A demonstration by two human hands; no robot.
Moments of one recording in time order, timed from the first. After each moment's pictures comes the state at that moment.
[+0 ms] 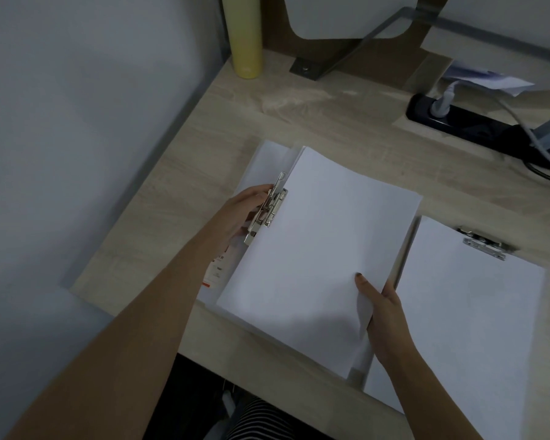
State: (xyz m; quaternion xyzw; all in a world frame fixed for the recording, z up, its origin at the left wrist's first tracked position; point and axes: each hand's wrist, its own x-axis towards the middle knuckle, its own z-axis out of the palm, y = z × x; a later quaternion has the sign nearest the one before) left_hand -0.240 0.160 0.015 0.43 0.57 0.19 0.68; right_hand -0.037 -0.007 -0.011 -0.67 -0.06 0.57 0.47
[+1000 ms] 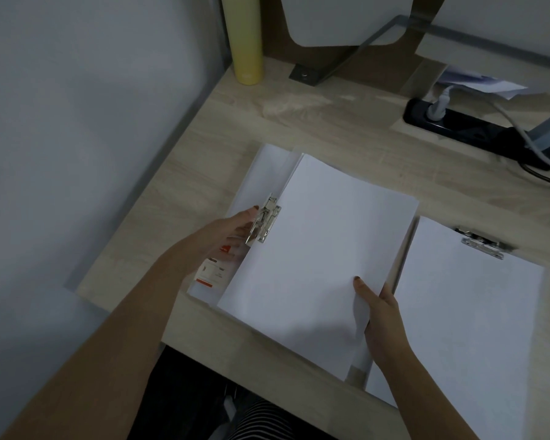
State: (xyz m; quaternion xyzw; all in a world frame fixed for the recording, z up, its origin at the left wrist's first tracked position) left_hand -0.275 0.144 0.021 0.43 0.61 0.02 0.67; right_hand -0.042 -0.011 -0.013 -0.66 -0.04 0.57 0.48
